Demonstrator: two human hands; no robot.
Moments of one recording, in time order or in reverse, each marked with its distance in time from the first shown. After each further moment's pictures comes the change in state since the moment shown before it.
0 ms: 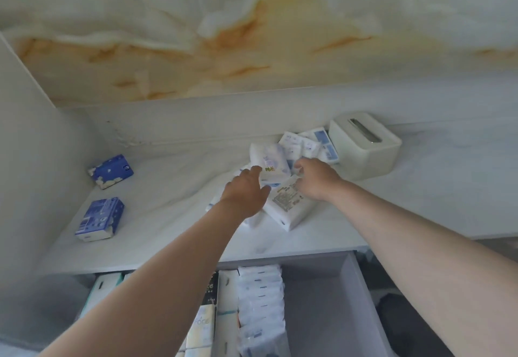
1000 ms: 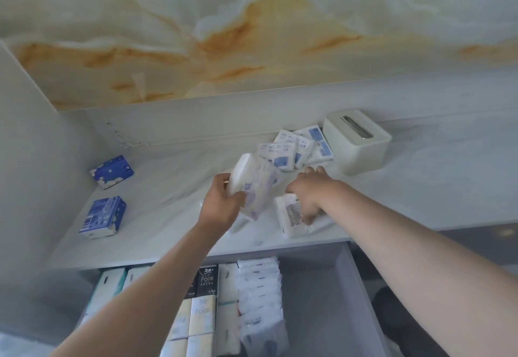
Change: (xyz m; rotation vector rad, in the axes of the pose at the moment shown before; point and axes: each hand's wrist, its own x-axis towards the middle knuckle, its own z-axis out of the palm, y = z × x) left_hand -0.051 -0.022 -0.004 -0.759 0.201 -0.244; right_hand -0.037 -0.018 -0.005 -0.697 -0.335 -0.121
